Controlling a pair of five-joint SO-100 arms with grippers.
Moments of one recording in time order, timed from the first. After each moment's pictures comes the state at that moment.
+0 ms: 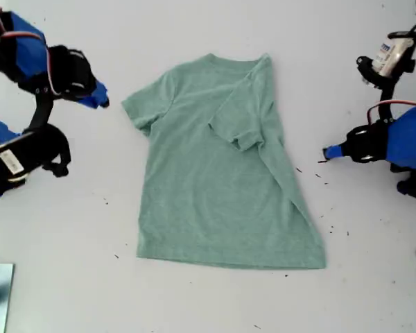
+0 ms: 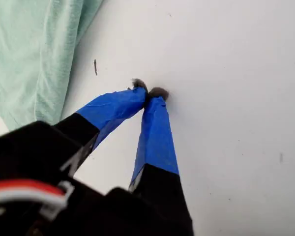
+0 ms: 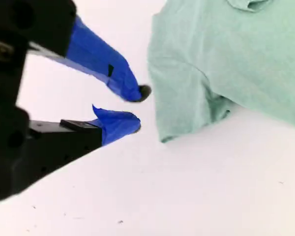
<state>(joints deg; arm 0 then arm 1) -29.7 120.3 106.5 85.4 19.2 16.3 199.5 174.5 79.6 -24.9</state>
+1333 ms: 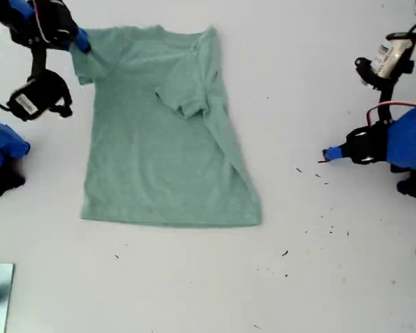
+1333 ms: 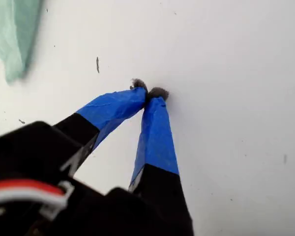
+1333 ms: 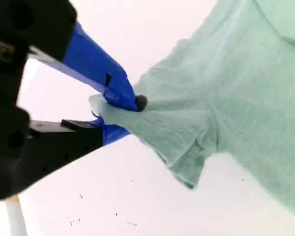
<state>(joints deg) -57.0 123.0 120.5 67.1 39.2 15.3 199.5 174.6 79.6 -24.9</state>
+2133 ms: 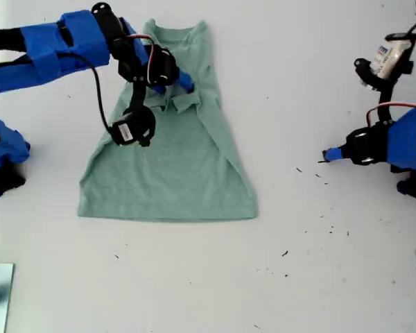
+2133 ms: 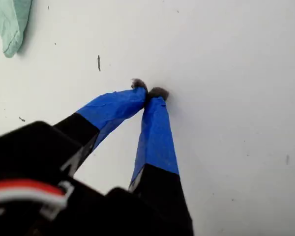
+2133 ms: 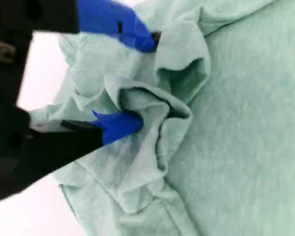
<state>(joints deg) -37.1 70.8 80.3 63.9 31.7 14.7 199.6 174.6 79.6 -24.9</state>
